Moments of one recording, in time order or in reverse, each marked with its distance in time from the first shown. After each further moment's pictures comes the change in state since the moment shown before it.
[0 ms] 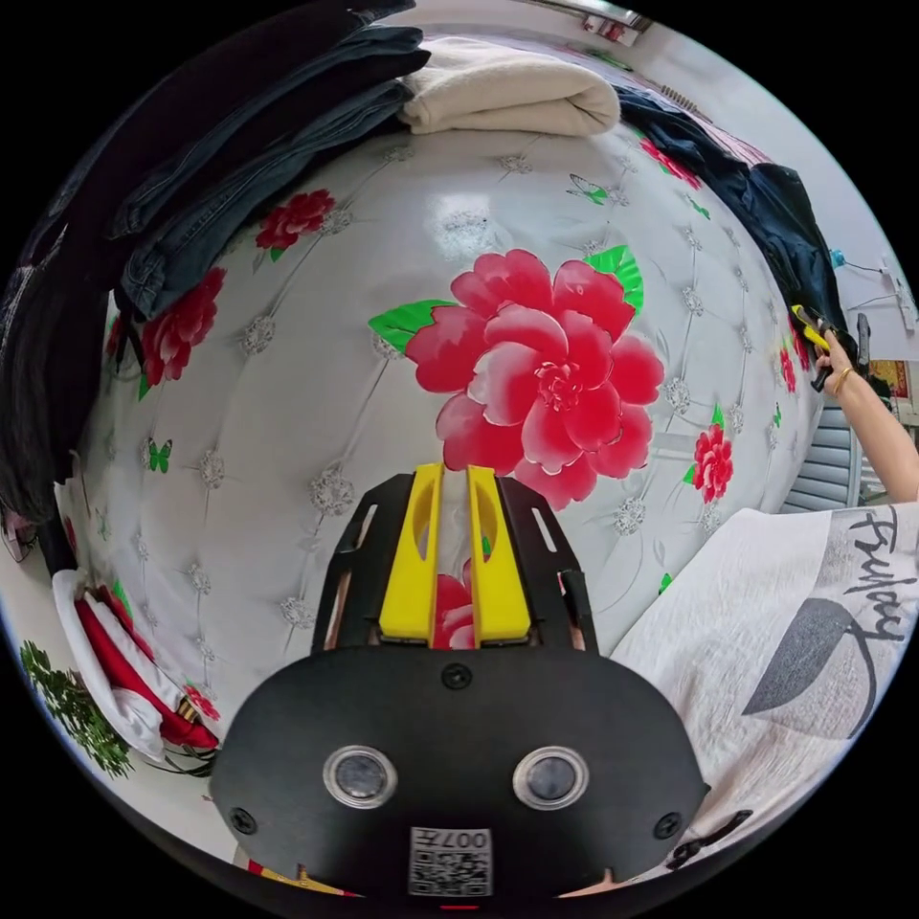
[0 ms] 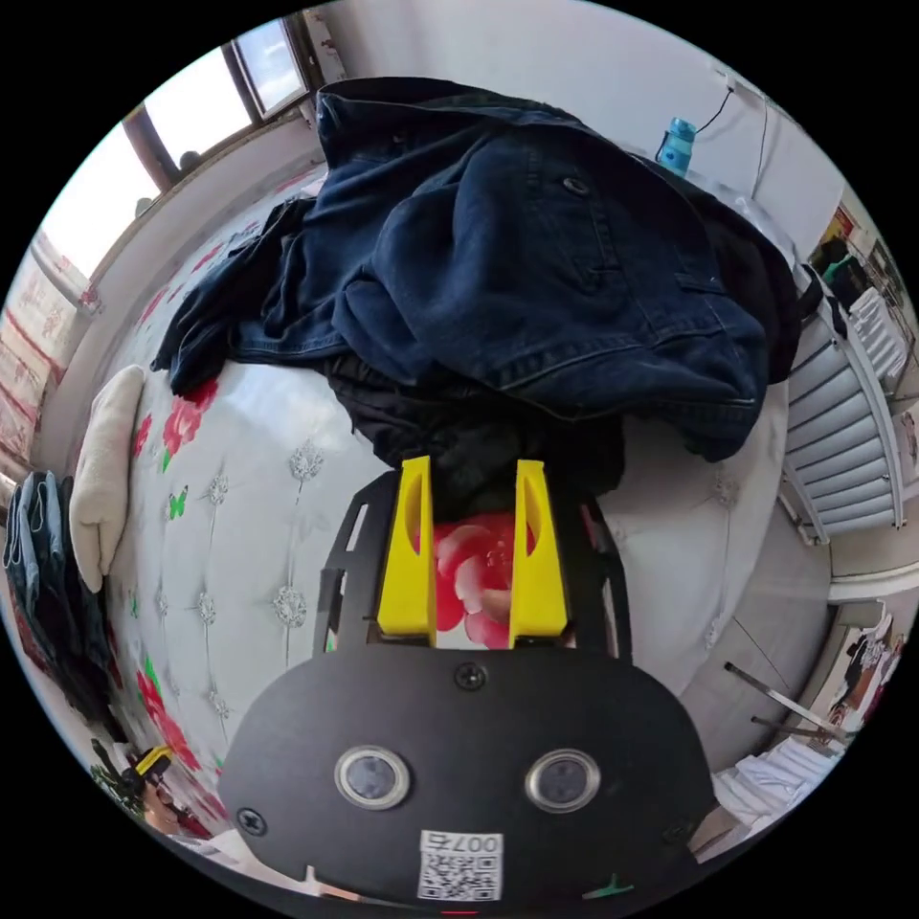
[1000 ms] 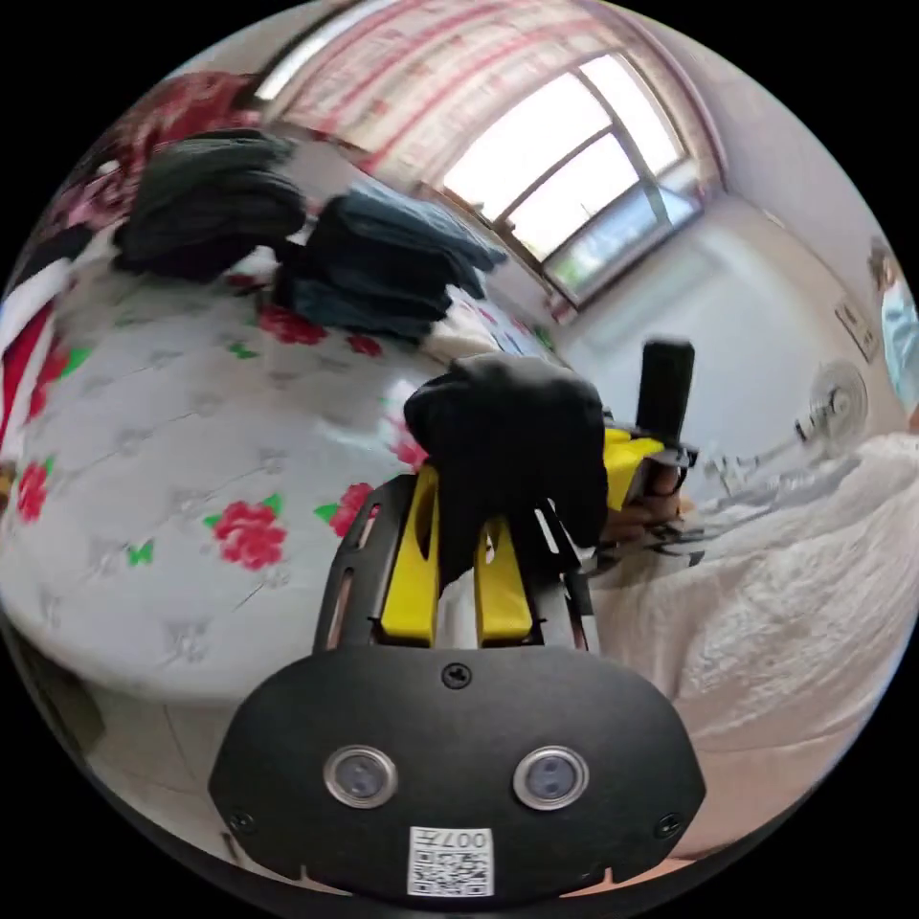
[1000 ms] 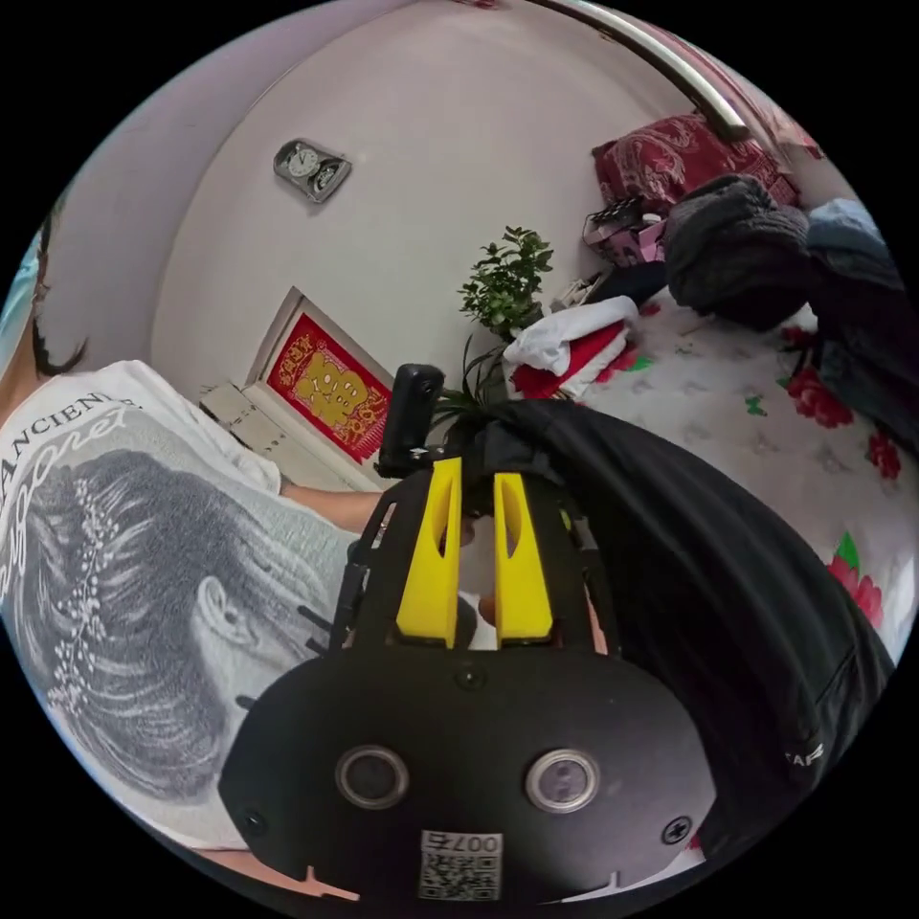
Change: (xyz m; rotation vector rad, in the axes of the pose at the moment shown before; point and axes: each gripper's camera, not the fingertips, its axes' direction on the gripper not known) left arm -0.113 0.366 -0.068 0.817 0.469 -0.430; right arm -0.306 0.373 -0.194 -0.646 -1.372 -1.574
